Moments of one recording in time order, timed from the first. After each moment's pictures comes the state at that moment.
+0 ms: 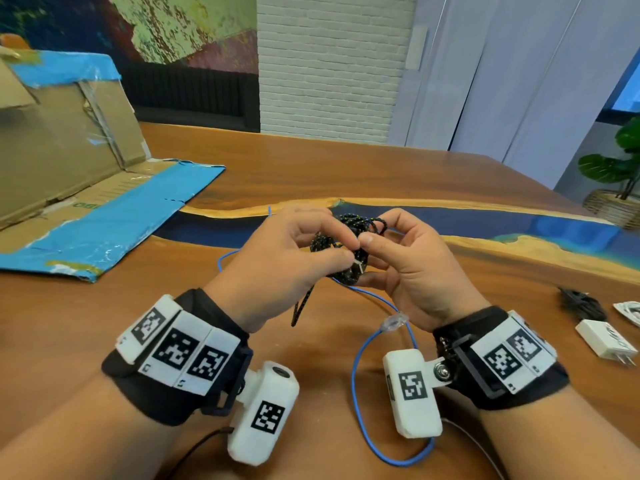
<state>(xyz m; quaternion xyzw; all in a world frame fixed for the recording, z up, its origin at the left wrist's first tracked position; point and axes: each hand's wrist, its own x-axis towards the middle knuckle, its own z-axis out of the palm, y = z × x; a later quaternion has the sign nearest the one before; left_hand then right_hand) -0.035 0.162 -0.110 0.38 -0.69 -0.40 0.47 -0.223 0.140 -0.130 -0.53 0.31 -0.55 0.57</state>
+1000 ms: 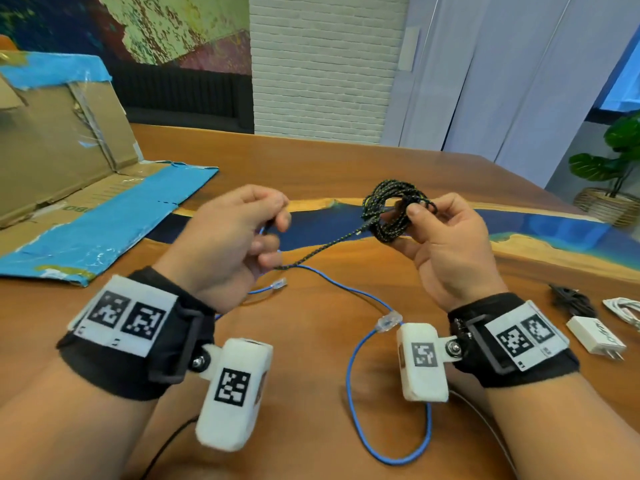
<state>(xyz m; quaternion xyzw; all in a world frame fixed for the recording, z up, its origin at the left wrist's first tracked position) -0.010 0.146 -0.095 0.38 -0.47 -0.57 0.56 -0.254 0.122 -0.122 -0.45 0.33 -0.69 0.46</state>
